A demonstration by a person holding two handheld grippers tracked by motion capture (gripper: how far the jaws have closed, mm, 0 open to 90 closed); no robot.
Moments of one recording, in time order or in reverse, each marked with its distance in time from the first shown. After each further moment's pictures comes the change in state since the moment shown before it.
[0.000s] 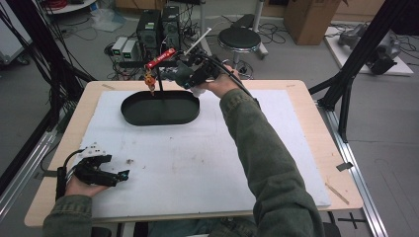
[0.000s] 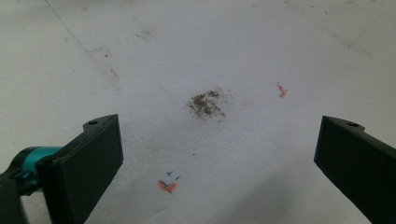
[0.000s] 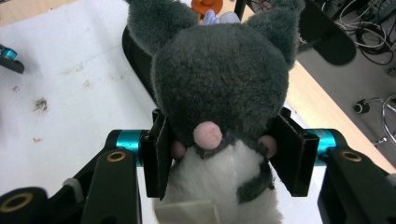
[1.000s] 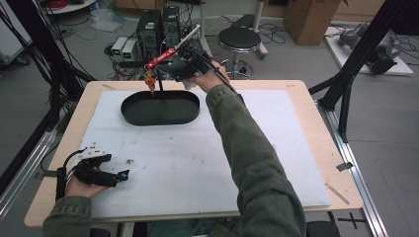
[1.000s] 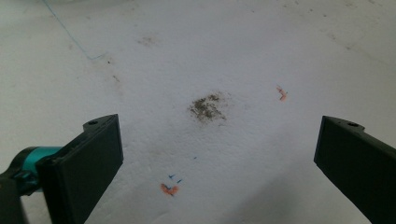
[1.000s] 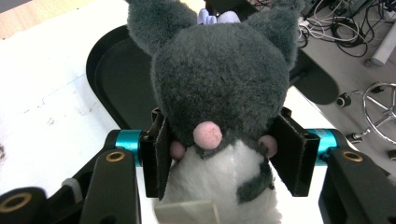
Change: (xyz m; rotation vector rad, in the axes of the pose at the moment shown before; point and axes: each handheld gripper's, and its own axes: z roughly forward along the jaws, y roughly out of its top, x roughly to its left) left arm -0.001 0.000 -0.001 -0.022 0.011 0.023; right arm -0.010 0.025 0.034 -0.005 -0.089 0.068
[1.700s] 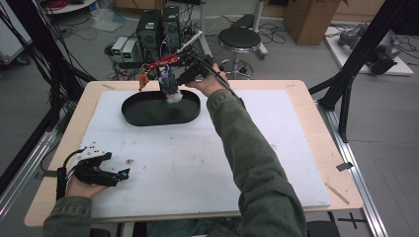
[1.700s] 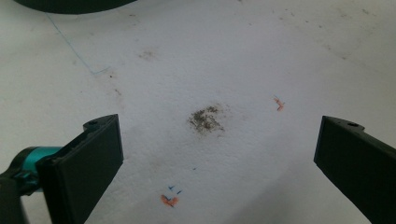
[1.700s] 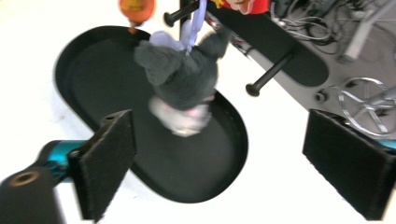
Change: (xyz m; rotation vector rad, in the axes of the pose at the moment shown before) left arm -0.002 0.002 -0.001 -0.039 0.007 0.014; right arm 0.000 -0.013 0.007 -0.024 -0.080 0.039
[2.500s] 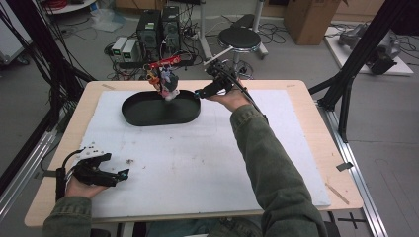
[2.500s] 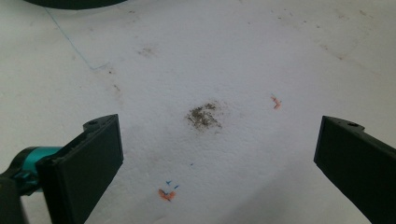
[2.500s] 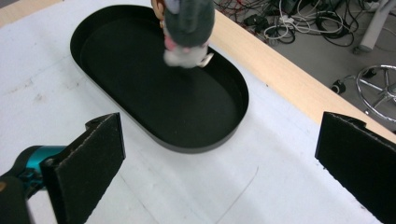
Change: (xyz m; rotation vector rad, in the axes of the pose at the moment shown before) left arm -0.001 0.000 -0.003 0.008 -0.006 -0.018; right arm -0.019 -0.070 -0.032 -0.052 0.054 0.068
